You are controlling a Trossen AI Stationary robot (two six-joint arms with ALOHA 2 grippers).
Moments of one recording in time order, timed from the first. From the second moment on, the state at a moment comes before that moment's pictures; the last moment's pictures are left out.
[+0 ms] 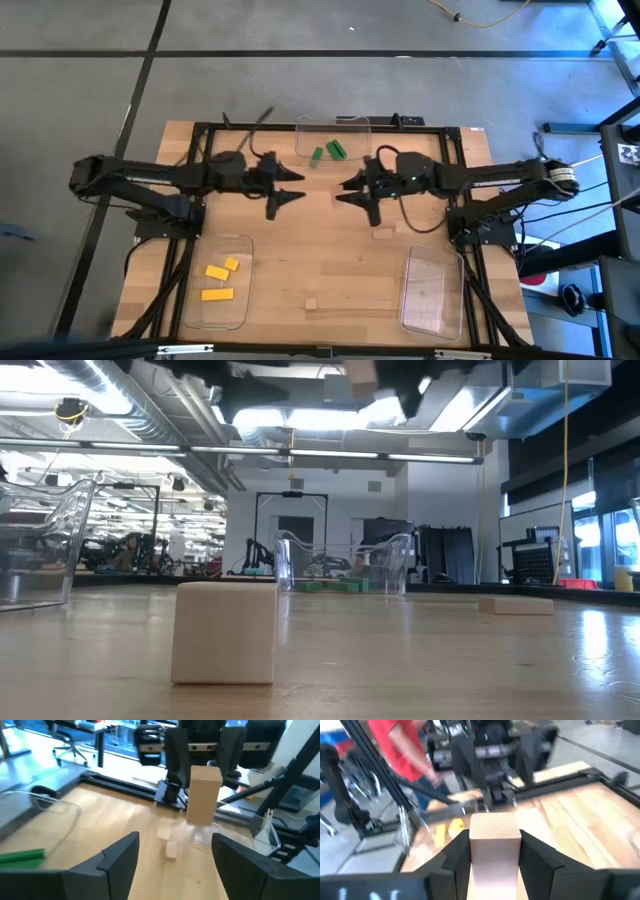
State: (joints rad) left arm 0.07 1.09 0.75 0.20 -0.01 -0.26; right arm -0.03 1.27 0.91 0.15 -0.11 0.28
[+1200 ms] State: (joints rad) left arm 0.10 0.87 0.64 0.31 -0.07 -0.29; right arm -0.02 0.89 0.66 0.13 -0.13 0.56
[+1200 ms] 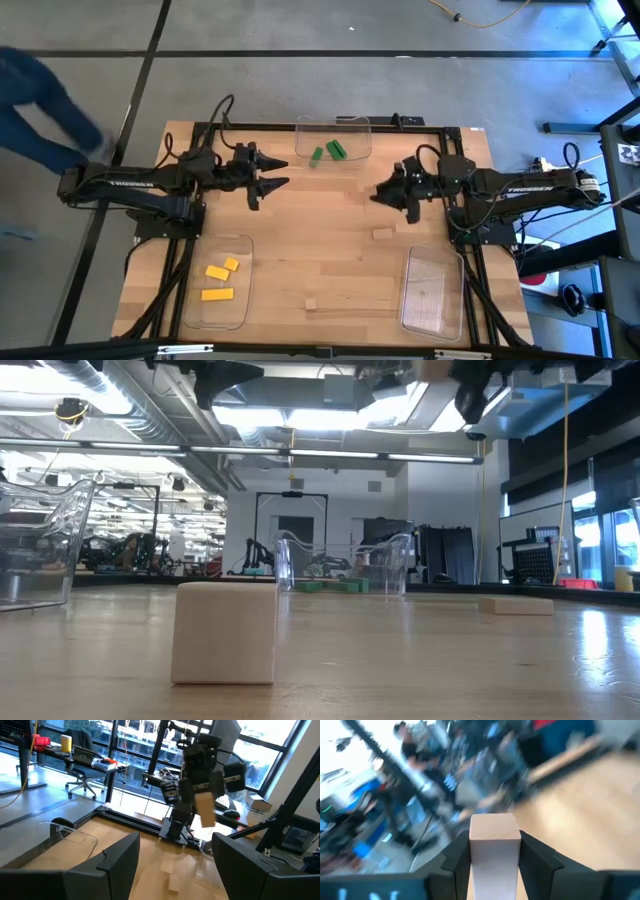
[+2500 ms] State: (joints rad) left arm 0.10 0.87 0.64 0.31 -0.09 -0.28; right arm 0.77 1.28 0.69 -0.71 -0.08 1.48
